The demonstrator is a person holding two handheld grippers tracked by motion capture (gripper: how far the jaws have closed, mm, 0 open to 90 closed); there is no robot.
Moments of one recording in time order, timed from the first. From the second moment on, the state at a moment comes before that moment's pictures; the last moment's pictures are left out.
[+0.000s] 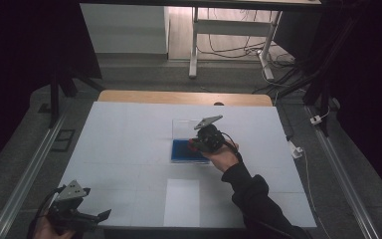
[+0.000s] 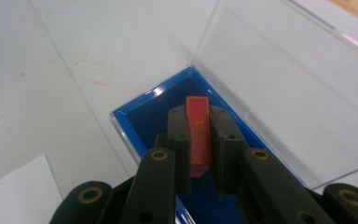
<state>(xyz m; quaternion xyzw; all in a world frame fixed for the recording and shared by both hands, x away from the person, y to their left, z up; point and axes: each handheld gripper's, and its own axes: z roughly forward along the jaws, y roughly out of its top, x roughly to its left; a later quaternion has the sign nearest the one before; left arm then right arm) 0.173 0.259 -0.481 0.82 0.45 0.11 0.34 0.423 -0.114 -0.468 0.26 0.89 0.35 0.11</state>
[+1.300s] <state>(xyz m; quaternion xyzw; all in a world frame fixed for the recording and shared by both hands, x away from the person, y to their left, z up) 0.174 0.258 -0.481 0.82 0.45 0.11 0.34 0.425 -0.110 -0.493 0.27 0.90 0.32 0.15</state>
